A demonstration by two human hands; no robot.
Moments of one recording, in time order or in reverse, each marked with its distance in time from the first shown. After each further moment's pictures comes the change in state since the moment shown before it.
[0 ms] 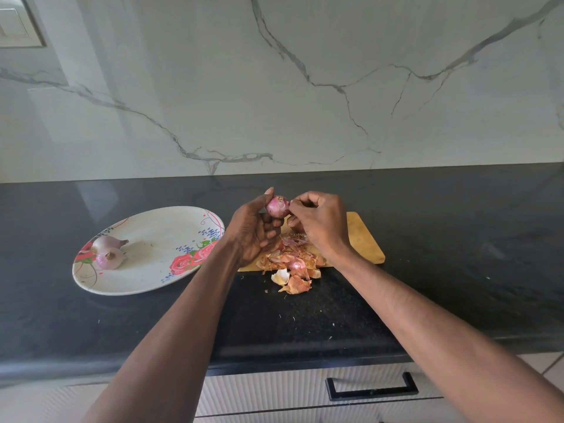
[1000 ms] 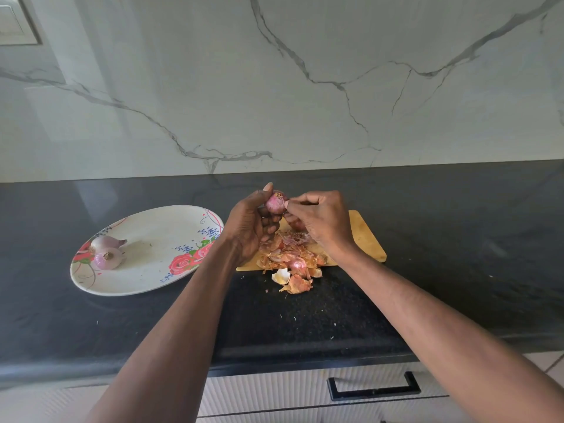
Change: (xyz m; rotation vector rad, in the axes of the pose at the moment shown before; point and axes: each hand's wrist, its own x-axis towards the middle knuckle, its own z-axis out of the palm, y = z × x) left_hand 0.004 0.001 -0.002 0.045 0.043 0.110; right_hand 0.003 0.001 -0.003 0.024 -0.055 -0.017
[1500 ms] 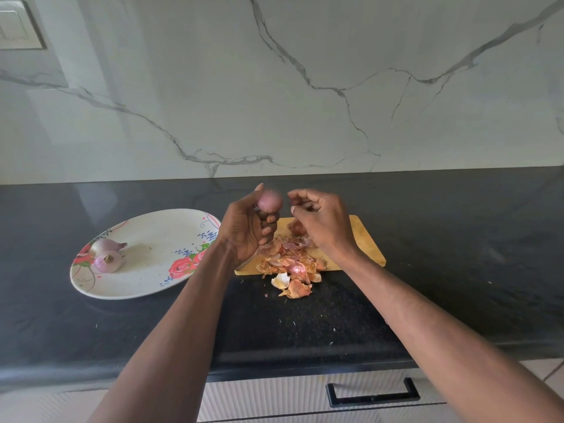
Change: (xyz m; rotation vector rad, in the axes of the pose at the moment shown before) left_hand -0.001 0.006 -0.007 -0.137 -0.125 -0.018; right_hand 0.003 0.002 -0.004 -0.106 -0.023 -0.046
